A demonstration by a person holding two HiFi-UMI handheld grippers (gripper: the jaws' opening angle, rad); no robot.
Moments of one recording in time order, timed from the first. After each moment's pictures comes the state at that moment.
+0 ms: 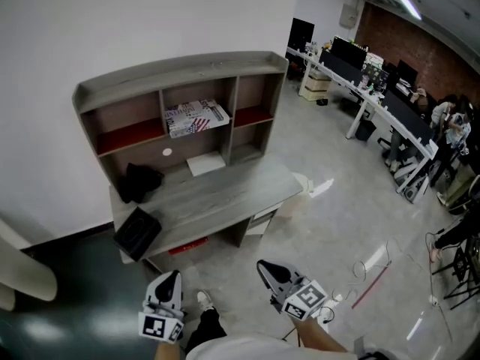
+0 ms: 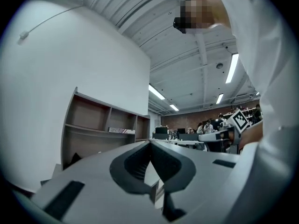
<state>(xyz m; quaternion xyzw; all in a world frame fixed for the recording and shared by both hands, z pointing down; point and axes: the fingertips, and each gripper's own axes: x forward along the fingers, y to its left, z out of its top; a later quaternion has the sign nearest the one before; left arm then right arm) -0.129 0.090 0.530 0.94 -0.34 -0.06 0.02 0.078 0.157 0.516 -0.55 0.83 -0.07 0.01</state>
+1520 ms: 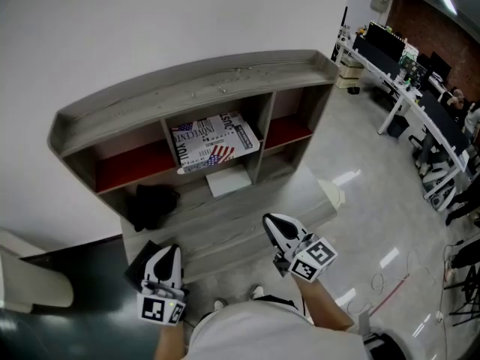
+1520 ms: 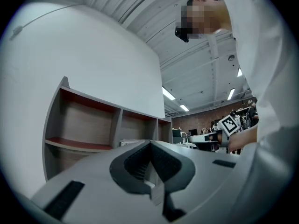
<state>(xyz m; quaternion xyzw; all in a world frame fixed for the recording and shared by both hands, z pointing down) -0.064 -0.156 0.459 0.92 -0.39 -0.07 -0.01 0.168 -0.152 0.460 -0.51 0.85 -0.09 0.08</state>
